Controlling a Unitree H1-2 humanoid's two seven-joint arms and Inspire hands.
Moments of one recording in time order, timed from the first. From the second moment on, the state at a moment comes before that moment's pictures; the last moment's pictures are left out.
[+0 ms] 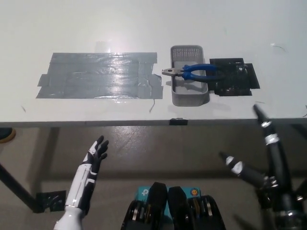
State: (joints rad) left_arm 0.01 0.09 -0.08 -0.03 0.11 -0.17 -0.04; right_arm -0.10 -0.11 0.05 -0.16 -0.29 -0.23 -0.10
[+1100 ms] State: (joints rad) left_arm 0.01 0.09 -0.09 -0.03 0.11 -0.17 -0.04; right_arm -1.05 -0.34 0.46 0.46 -0.44 0.31 0.36
